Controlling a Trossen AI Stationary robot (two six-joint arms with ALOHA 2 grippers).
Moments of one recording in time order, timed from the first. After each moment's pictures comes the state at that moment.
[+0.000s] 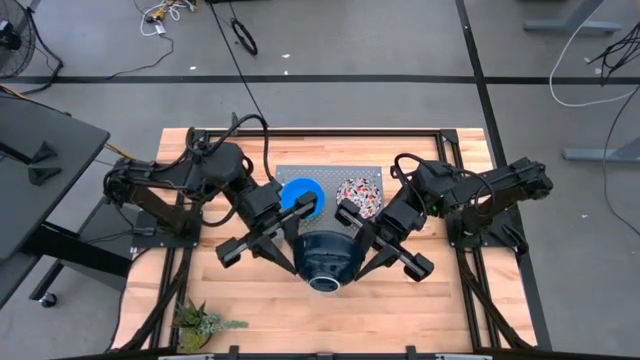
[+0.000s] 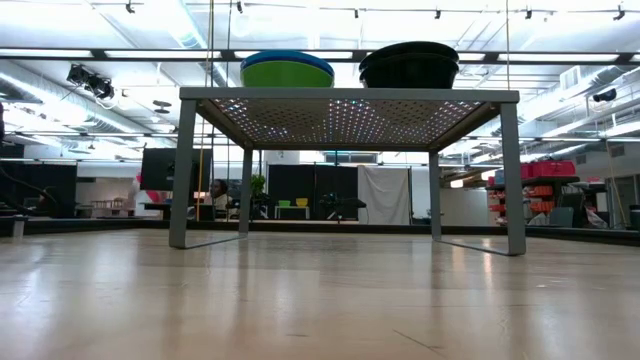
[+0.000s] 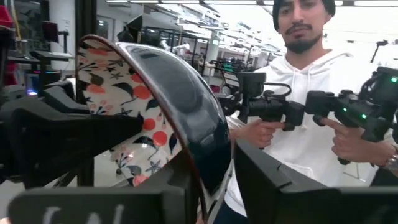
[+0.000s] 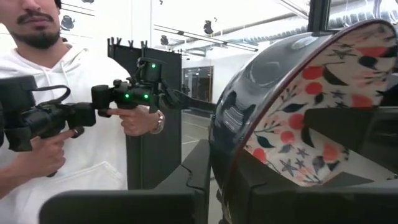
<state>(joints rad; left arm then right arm) -0.23 1.54 1.81 -0.09 0.67 -0.25 0.27 1.51 1.56 0.25 -0.62 0.12</state>
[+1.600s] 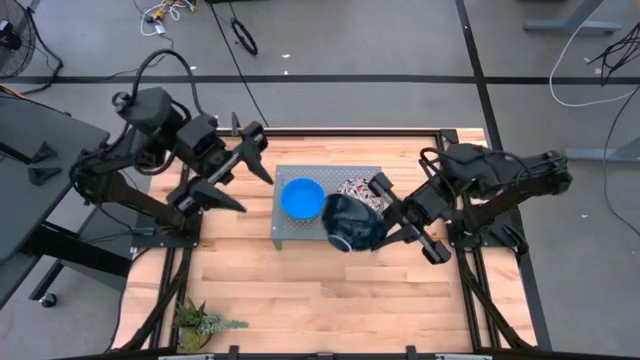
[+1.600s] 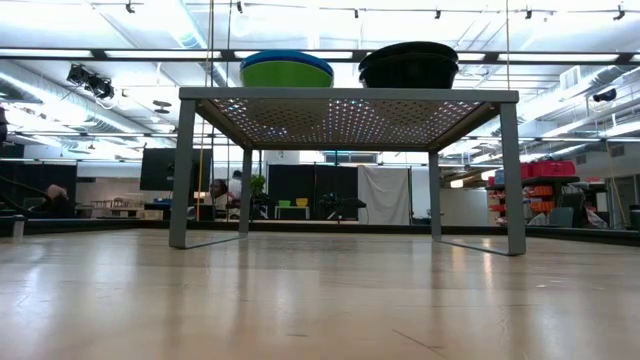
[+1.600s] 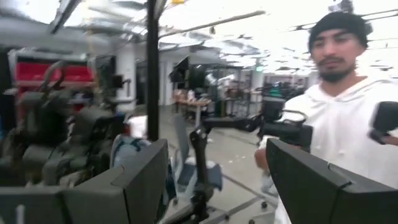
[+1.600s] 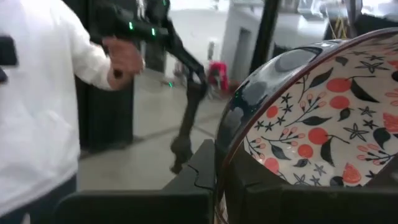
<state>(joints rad) -0.01 1.32 1.82 -0.18 0.63 -0.21 0.27 1.32 1.56 -0.16 -0.44 -0.14</state>
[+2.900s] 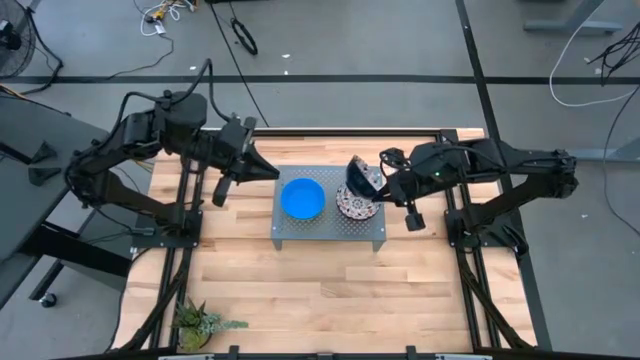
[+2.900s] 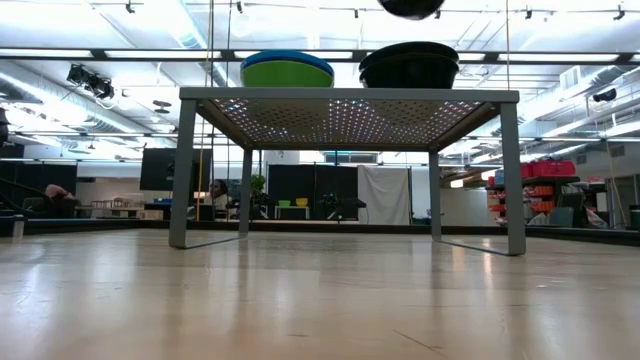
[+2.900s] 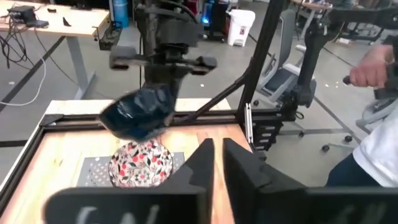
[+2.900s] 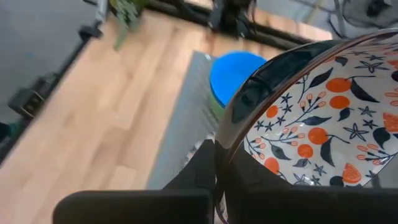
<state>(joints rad) 0.10 1.28 1.81 -0.80 0.31 -0.03 0.10 1.26 1.56 -0.97 0.00 -0.22</state>
